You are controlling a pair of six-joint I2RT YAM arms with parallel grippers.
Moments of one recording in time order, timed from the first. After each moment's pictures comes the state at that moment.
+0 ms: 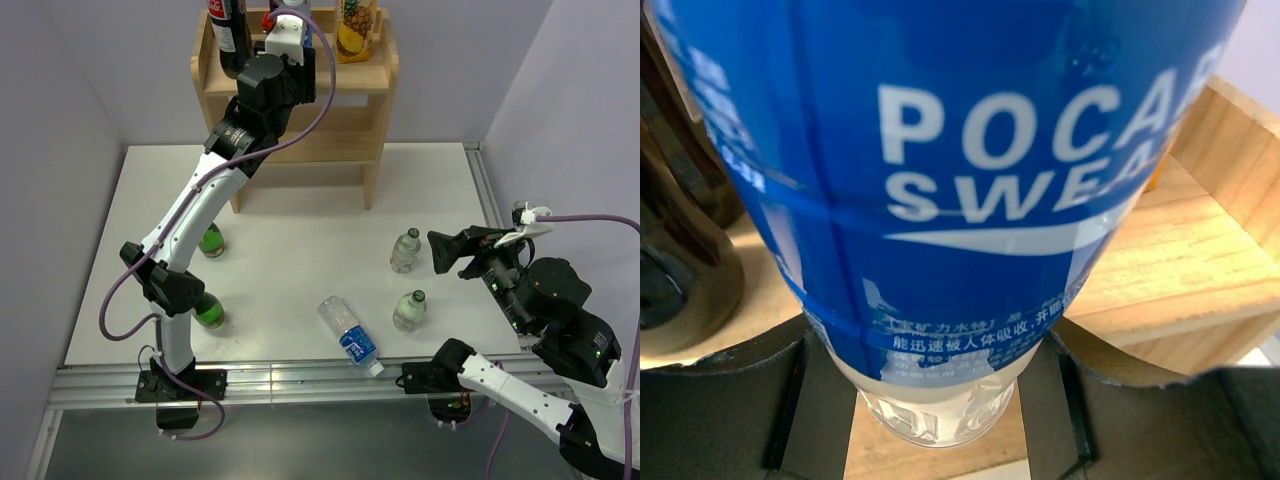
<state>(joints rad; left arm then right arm) -0.66 1.93 2.34 -0.33 -0.44 -0.01 0.77 0.51 1.20 -0.80 0.51 0.28</state>
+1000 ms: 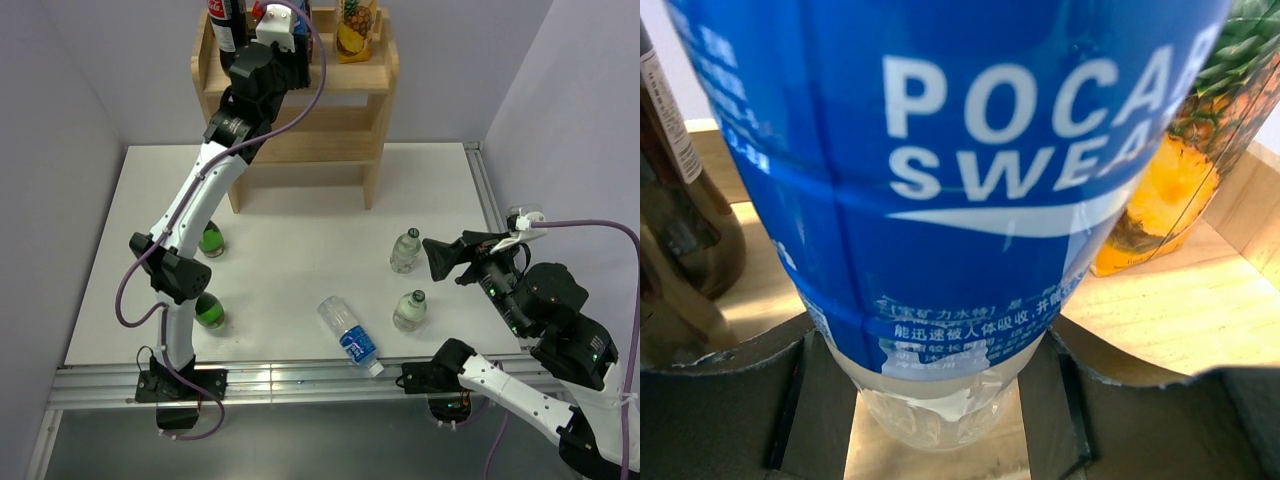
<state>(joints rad) -0.57 2.04 2.45 -0.26 -0.32 -0.02 0.77 0.48 1.16 -0.79 0.44 0.28</state>
